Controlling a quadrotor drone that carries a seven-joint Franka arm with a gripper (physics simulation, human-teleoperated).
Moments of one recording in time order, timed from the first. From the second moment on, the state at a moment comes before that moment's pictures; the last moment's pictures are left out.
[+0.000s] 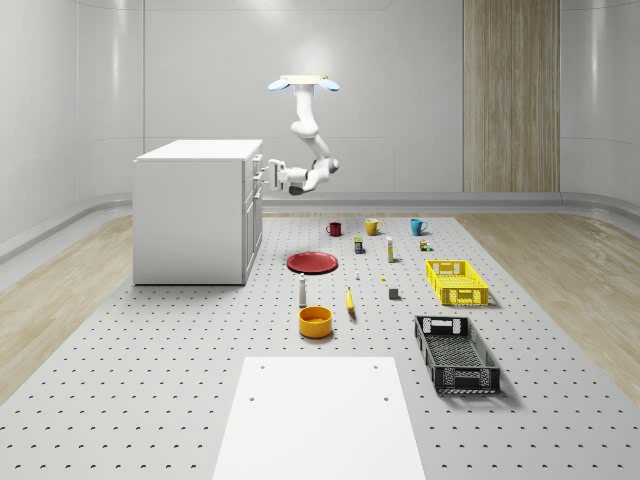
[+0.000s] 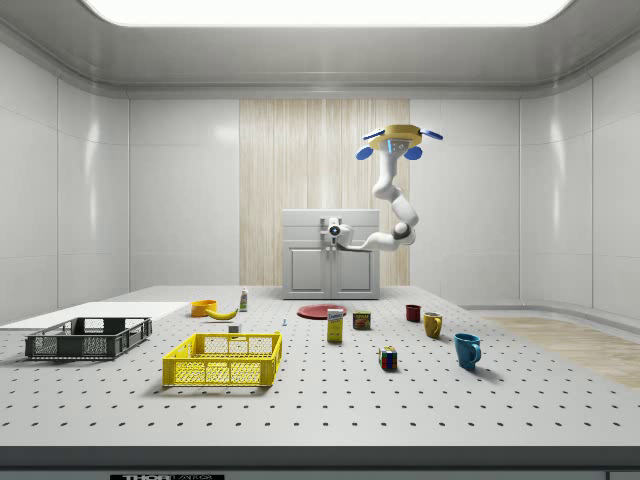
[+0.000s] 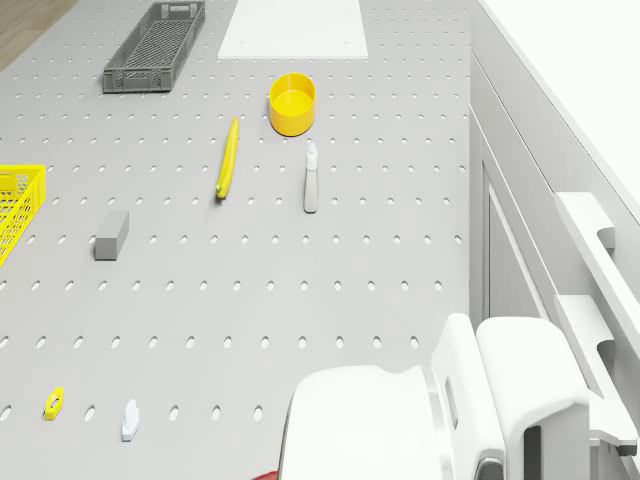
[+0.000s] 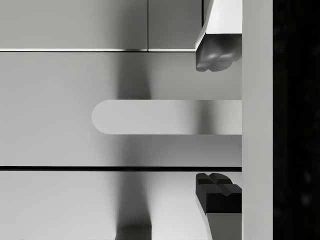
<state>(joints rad) 0.90 -0.72 -0.51 -2.45 1.37 2.13 0.53</state>
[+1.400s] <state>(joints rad) 0.79 -0.65 -0.39 -2.42 1.47 2.08 0.52</state>
